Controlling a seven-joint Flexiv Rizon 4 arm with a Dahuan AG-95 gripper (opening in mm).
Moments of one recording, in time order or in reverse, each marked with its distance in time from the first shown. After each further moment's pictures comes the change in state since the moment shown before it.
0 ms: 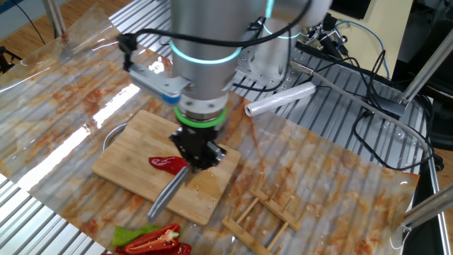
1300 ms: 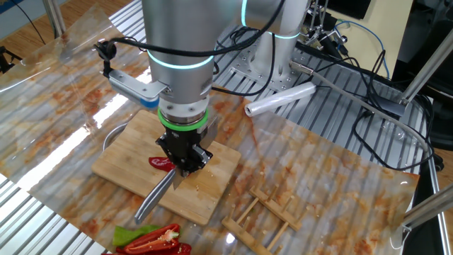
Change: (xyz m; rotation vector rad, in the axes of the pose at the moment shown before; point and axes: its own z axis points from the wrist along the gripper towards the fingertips) arm -0.008 -0.016 0.014 -0.007 -0.002 0.041
